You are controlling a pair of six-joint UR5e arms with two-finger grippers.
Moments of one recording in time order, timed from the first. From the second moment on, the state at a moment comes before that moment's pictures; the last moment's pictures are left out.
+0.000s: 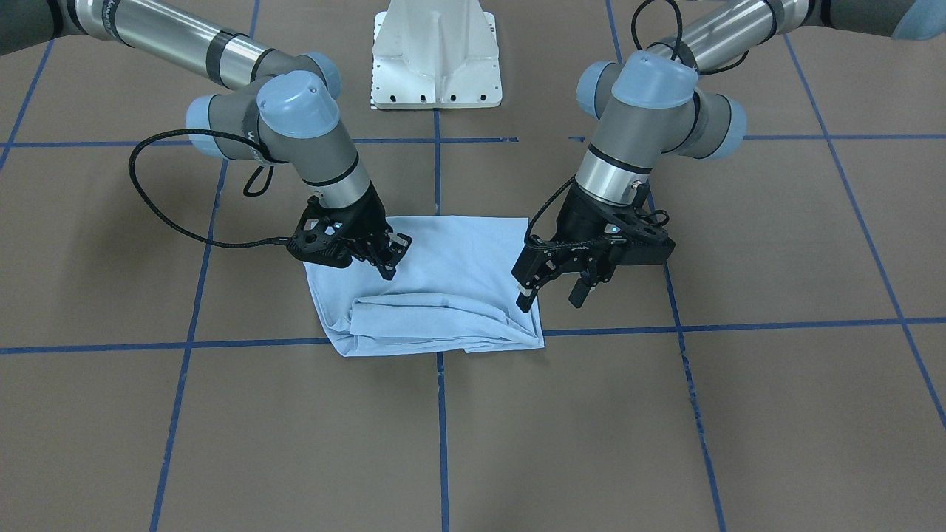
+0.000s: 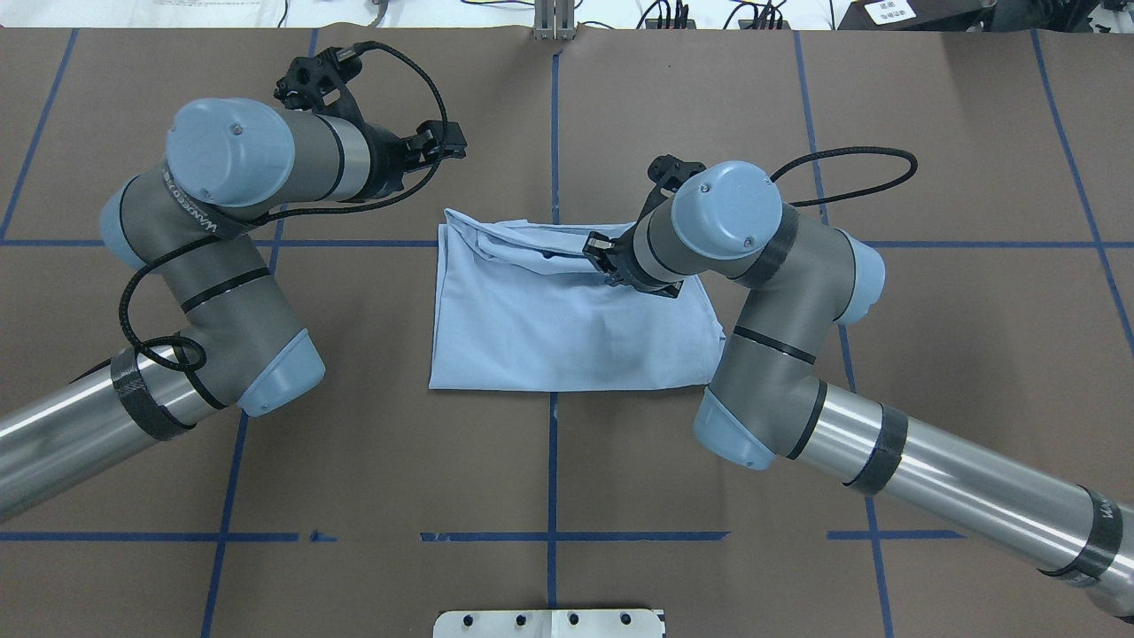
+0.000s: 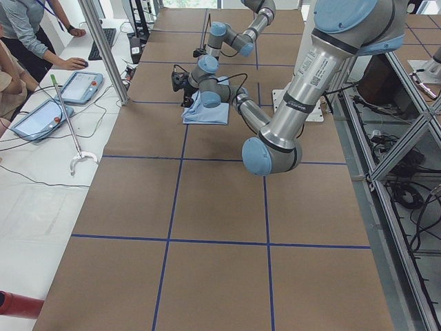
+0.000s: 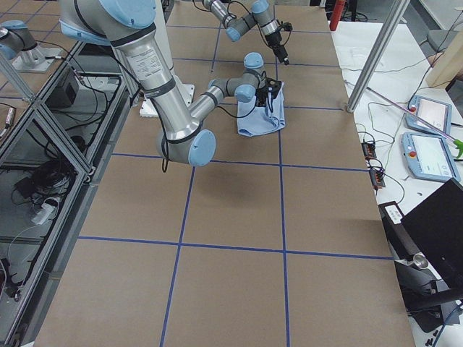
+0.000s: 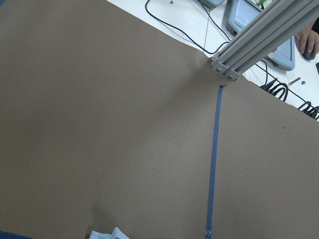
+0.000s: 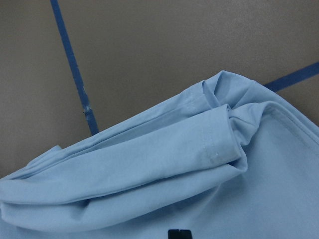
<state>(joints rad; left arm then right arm) -0.71 -2.15 -1.59 -2.18 -1.68 -1.53 0.58 -0.93 1.52 -1.17 1.81 1.63</state>
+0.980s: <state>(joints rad) -0.71 -2.15 -1.61 -2.18 -1.68 -1.54 0.79 -0.69 1.10 -1.16 1.90 1.37</state>
